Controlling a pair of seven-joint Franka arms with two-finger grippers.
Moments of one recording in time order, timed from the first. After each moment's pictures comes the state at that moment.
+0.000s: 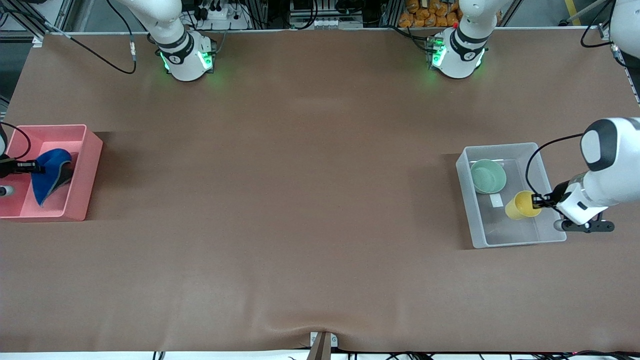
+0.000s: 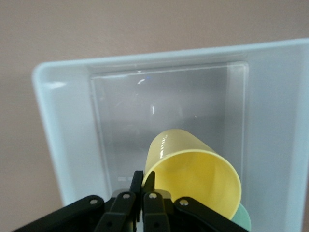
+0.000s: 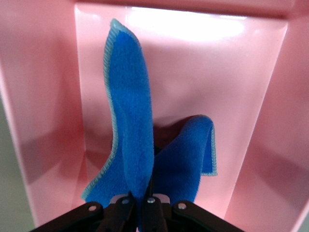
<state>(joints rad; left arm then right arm) 0.59 0.50 -0.50 -1.81 0.25 2.15 0.02 -0.66 0.56 0.05 -1.66 -0.18 1.96 -0.64</state>
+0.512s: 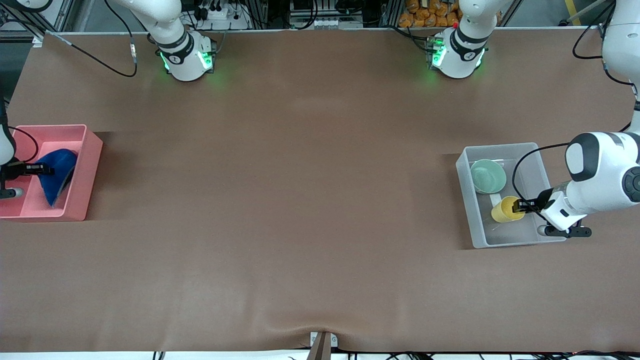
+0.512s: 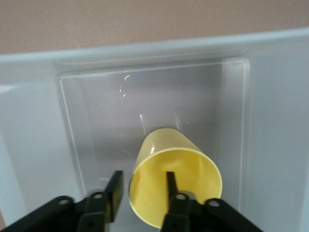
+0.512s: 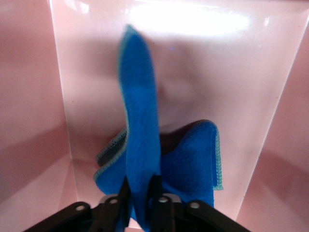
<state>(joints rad) 0.59 0.56 -0.50 -1.79 0.25 2.19 0.02 -0.68 0.61 0.06 -1.66 -0.18 1.99 -0.64</state>
